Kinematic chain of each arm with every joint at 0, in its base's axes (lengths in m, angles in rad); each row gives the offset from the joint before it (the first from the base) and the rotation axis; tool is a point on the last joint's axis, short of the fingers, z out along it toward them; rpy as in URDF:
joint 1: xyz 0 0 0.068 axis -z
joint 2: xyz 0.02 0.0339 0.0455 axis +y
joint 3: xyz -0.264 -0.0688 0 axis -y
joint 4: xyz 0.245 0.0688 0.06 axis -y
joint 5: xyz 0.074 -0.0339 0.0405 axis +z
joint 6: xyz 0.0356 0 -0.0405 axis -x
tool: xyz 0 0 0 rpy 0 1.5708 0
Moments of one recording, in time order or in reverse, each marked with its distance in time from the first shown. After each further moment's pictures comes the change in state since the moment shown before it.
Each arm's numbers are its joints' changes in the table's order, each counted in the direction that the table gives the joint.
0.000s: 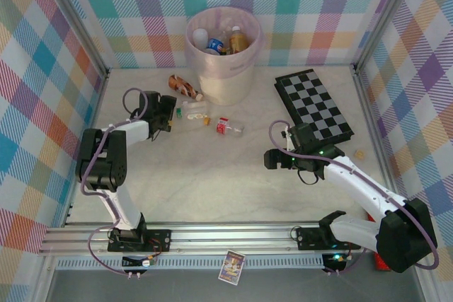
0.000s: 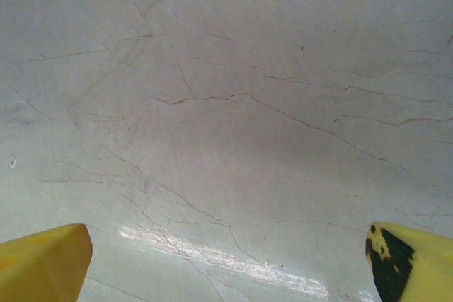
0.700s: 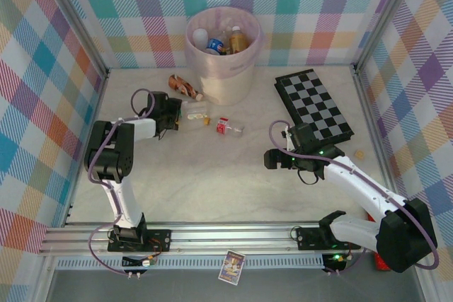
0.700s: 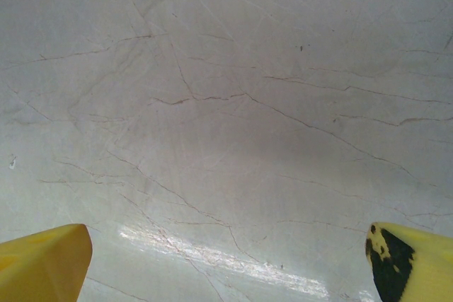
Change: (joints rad) left arm 0.033 0.124 0.066 0.039 0.002 0.087; right arm 0.000 0.000 0.000 0.000 -0.003 0.000
